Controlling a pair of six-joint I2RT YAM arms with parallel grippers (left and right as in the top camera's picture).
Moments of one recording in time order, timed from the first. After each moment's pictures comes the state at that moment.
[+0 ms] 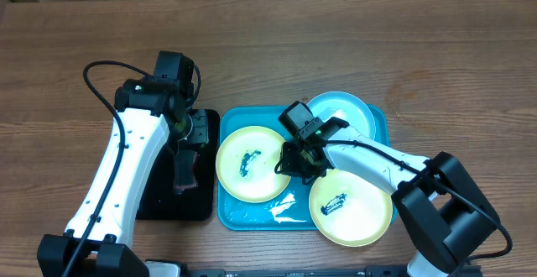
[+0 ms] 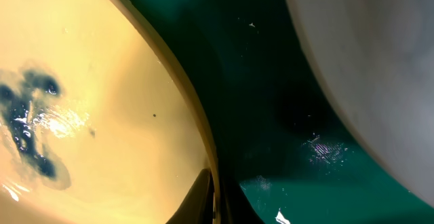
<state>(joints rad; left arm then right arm) -0.14 1.53 1.30 -1.21 -0.04 -0.26 0.69 1.84 1.08 -0.62 -0.24 0.79</state>
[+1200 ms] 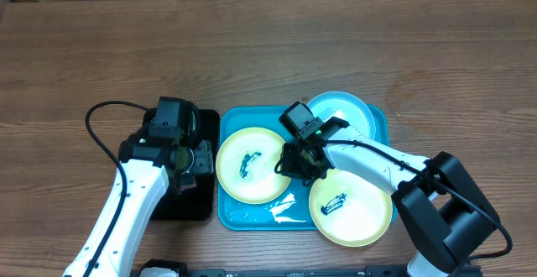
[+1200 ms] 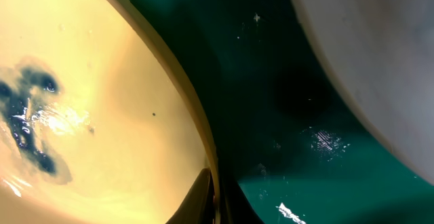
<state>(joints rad) -0.14 1.30 0.89 -0.90 -0.05 -0.28 0.69 1.84 1.08 -0.65 -0.27 0.80</state>
